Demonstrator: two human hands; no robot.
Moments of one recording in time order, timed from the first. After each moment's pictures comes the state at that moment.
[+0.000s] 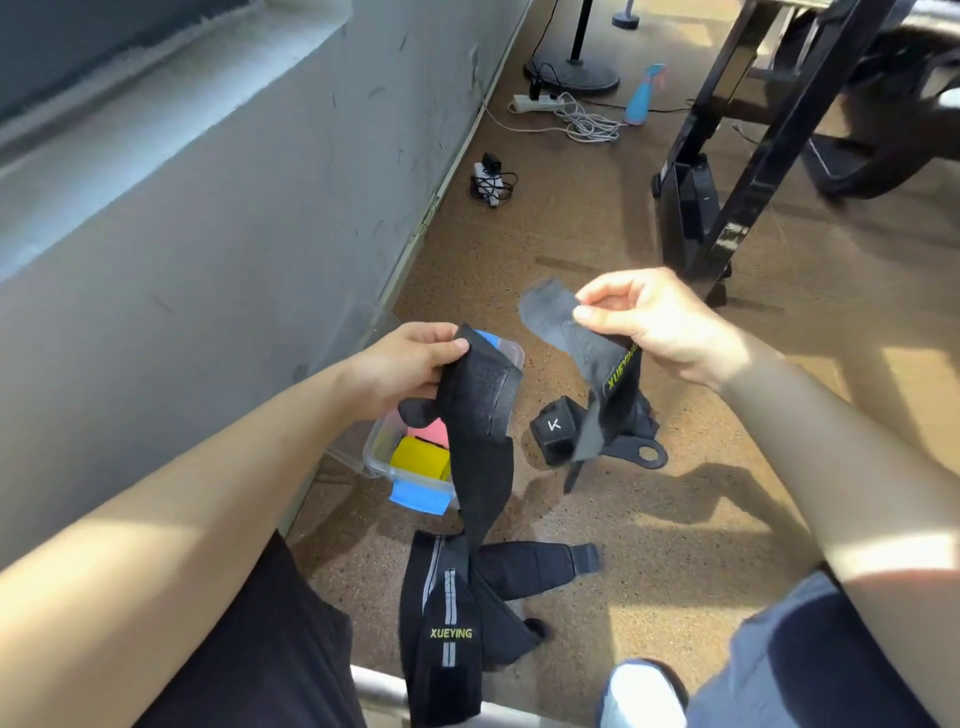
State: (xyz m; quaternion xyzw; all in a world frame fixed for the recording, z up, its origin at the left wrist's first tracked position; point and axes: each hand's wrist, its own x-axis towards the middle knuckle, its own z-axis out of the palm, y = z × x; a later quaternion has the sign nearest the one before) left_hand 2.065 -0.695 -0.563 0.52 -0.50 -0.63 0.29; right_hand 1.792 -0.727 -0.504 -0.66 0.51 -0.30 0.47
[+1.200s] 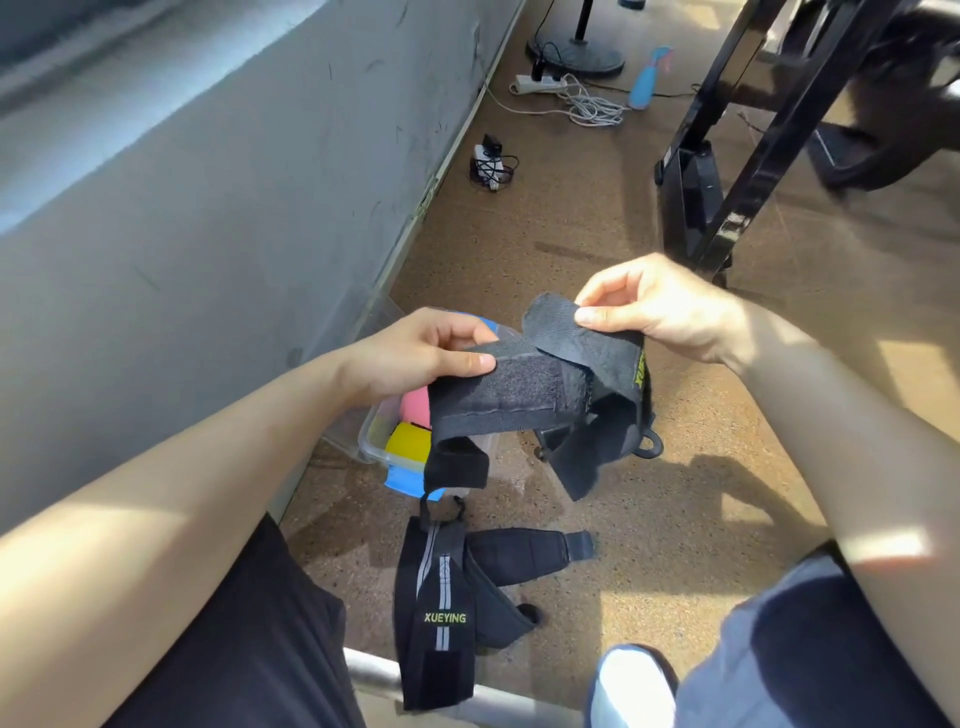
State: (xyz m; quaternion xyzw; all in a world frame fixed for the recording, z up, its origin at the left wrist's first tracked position) left_hand 2.063 -0.689 -0.555 0.42 -0.62 -0.61 0.25; right_hand 1.782 -0.737 -0.499 -0.70 0.46 -0.19 0.51
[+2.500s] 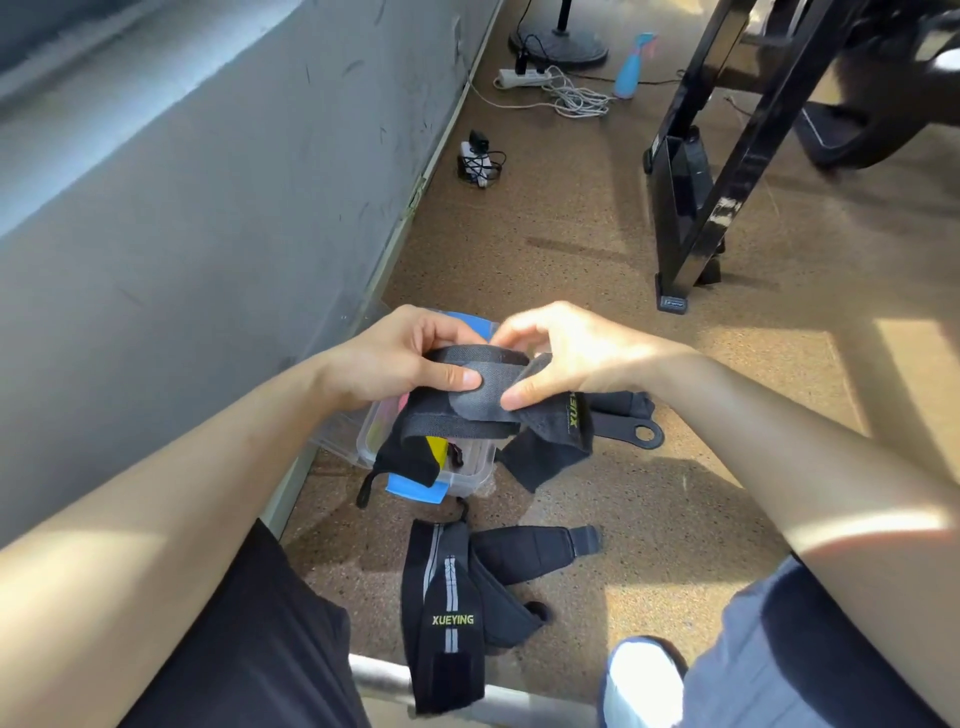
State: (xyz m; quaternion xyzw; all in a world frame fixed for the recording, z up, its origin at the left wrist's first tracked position) left_hand 2.071 -0.687 -0.548 0.40 -0.64 -0.61 0.25; right_hand 1.831 -0.711 -0.521 -0.79 0.42 -0.05 0.45
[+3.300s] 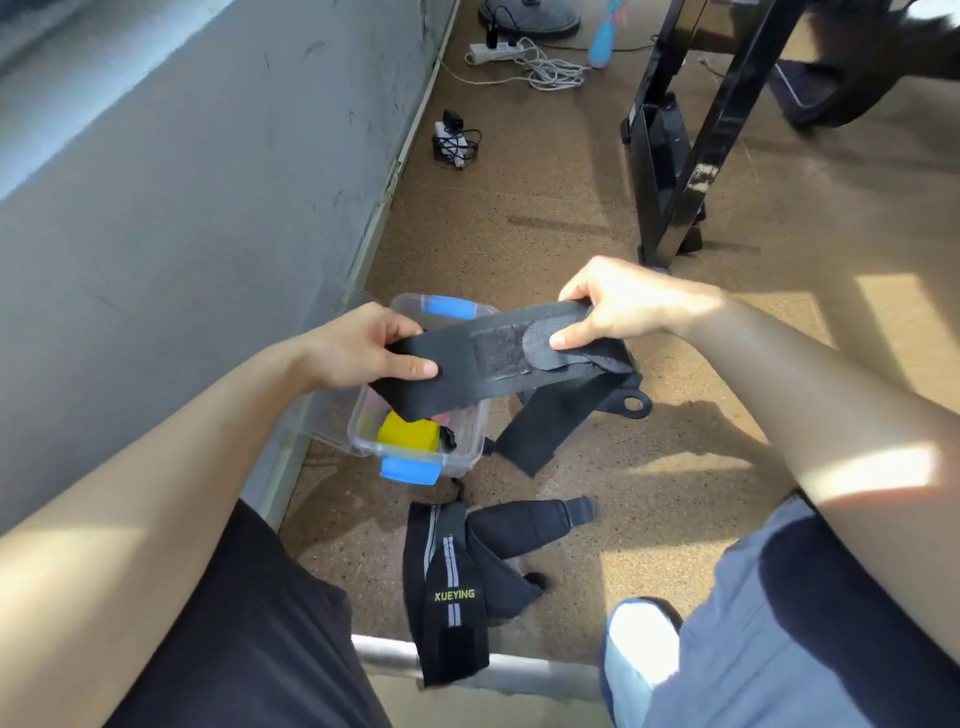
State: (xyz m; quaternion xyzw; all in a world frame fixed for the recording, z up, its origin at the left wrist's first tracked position) left_hand 2.085 -0.690 -0.548 0.52 -0.68 -0.50 0.12; right_hand 1.782 -0.732 -0.518 -0.79 0.54 0.03 0.29
